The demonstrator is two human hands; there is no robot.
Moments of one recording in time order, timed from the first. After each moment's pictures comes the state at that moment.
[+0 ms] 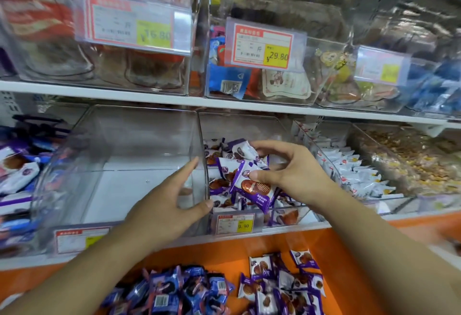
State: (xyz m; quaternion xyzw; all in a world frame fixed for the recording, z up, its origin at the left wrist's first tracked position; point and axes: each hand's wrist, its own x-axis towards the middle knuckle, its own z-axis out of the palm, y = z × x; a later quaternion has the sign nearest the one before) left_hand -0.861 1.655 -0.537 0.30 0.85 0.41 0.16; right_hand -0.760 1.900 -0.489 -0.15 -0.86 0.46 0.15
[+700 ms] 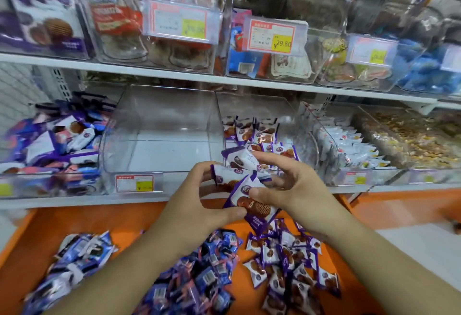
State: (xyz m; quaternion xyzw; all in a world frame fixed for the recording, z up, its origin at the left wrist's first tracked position) left_hand -0.772 1.603 -0.540 0.27 0.71 0.60 0.24; right_hand -0.667 1.804 -0.491 -0.13 -0.82 0.56 0.09
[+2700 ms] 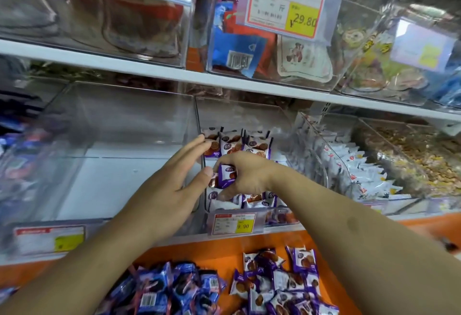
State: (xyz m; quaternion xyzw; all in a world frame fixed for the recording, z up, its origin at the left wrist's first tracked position) left_hand -0.879 1.683 -0.556 0.37 0.80 0.45 0.13; right_hand -0.859 1.912 -0.555 -0.10 -0.96 0.19 -0.16
